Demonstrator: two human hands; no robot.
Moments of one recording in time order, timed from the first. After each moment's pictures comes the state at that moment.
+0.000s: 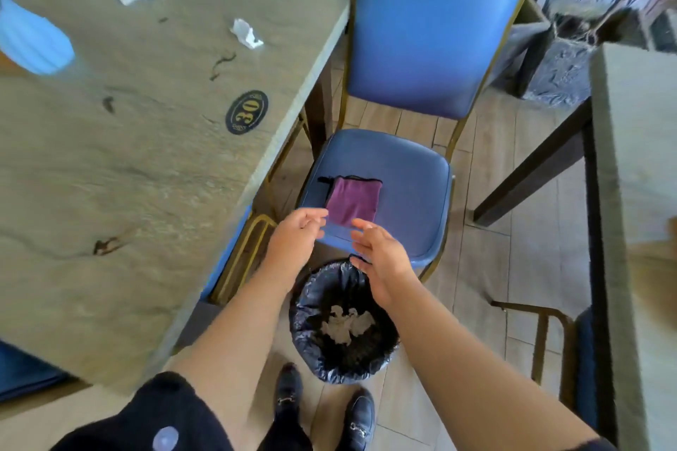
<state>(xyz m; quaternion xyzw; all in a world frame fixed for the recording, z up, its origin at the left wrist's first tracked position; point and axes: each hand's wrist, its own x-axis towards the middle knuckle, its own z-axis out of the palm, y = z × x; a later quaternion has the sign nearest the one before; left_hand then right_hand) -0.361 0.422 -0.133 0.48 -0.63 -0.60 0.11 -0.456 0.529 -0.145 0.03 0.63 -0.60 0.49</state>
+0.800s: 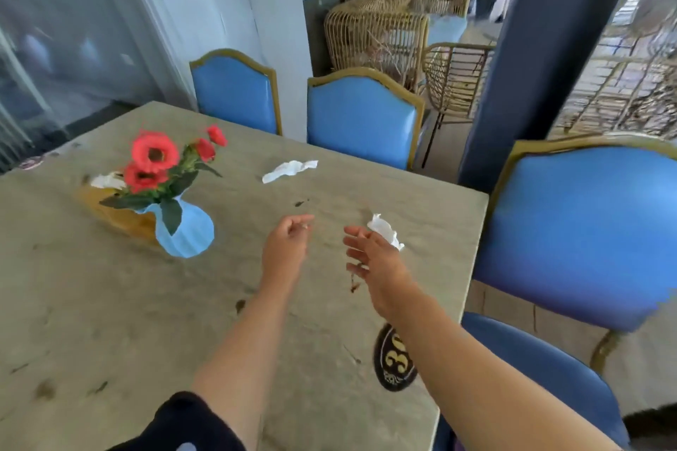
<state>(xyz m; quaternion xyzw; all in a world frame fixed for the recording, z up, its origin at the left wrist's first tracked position) -0.372 0.016 -0.006 0.52 -0.61 -0.50 0.34 -0.479 0.110 -0.012 -0.16 0.58 -0.64 0.48</state>
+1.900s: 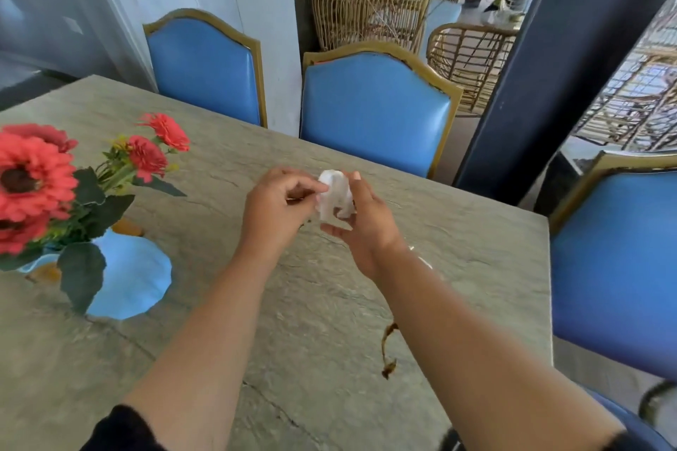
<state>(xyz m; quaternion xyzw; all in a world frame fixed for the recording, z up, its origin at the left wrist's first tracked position) -0.412 -0.160 -0.032 0.35 -0.77 -0.37 0.39 -0.524 -0.084 -0.038 -0.21 0.54 -0.66 0.47</state>
